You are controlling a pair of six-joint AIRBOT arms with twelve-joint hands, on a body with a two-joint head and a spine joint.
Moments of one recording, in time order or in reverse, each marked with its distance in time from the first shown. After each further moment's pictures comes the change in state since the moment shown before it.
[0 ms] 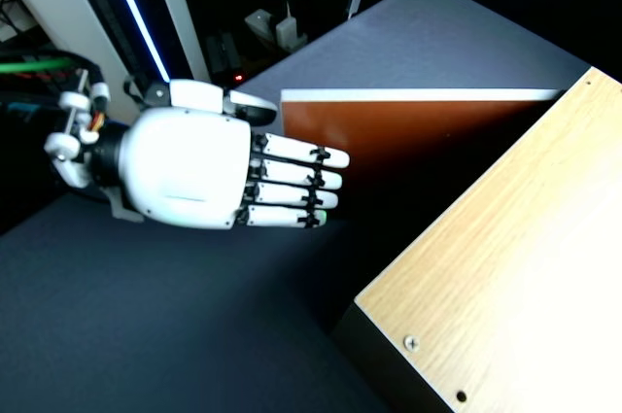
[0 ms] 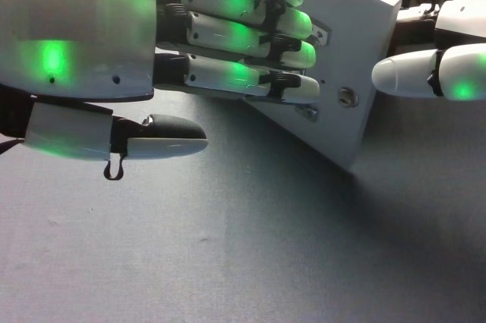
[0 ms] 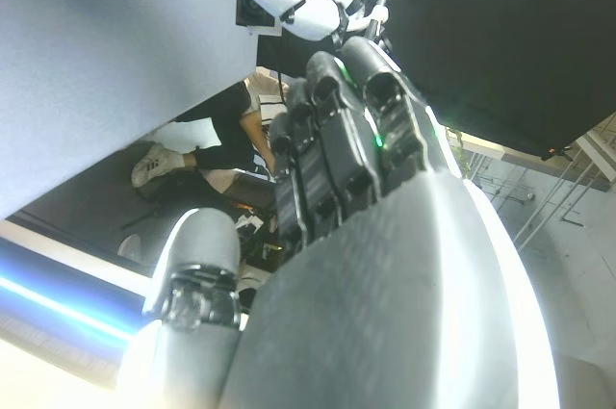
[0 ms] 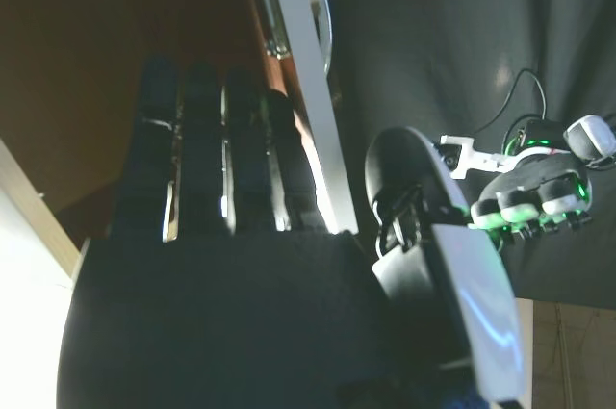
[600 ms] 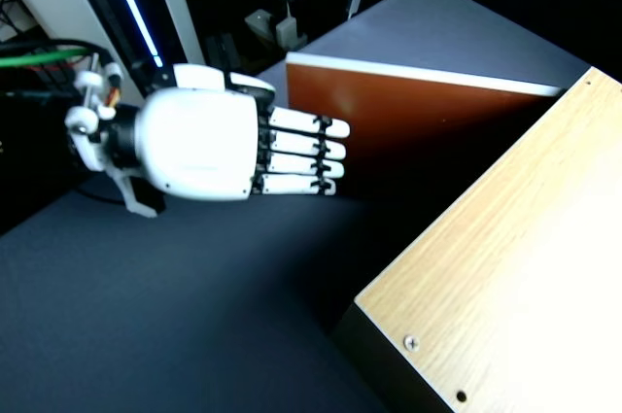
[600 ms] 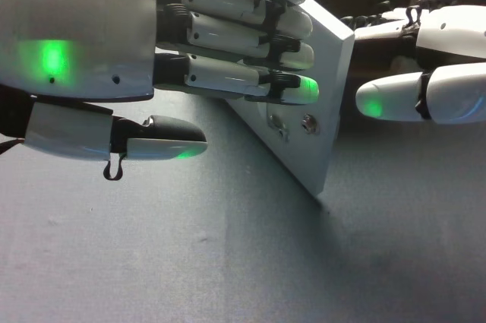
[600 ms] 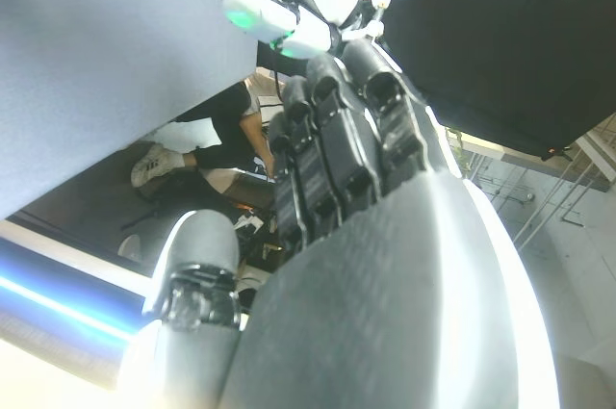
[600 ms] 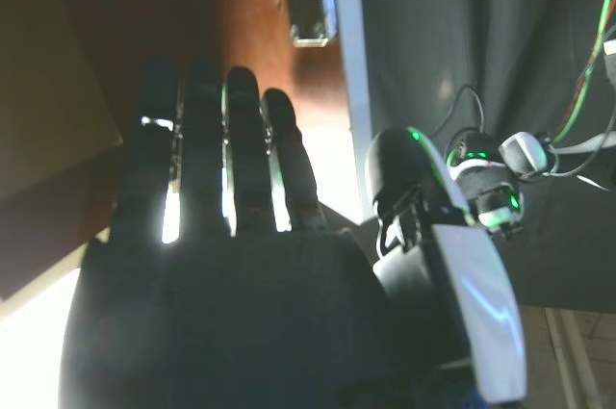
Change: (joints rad) left arm 0.000 0.000 0.000 0.000 0.000 0.000; right arm 0.000 -0.024 0.003 -0.133 0.082 0.000
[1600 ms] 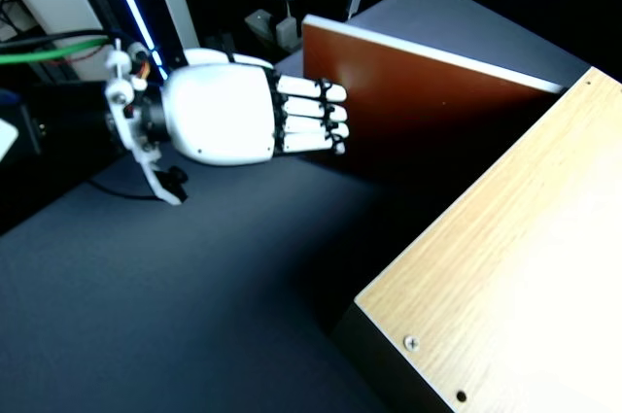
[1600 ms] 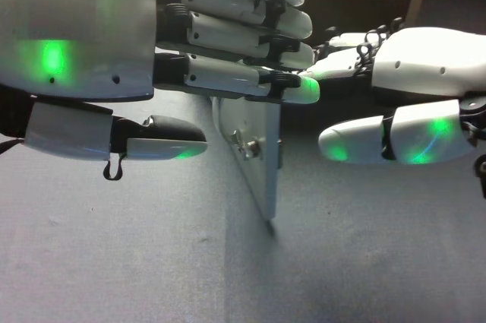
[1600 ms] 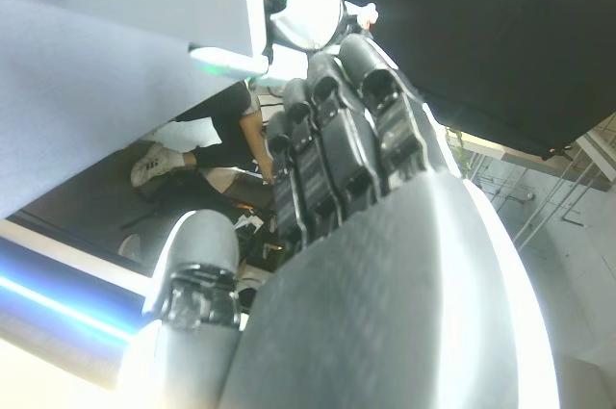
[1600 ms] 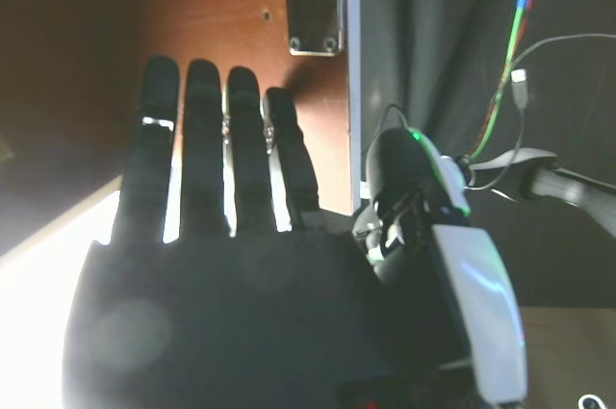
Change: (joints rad) left arm 0.000 0.000 0.000 0.000 0.000 0.000; right arm 0.001 -0.076 0.002 -0.127 0.075 0.000
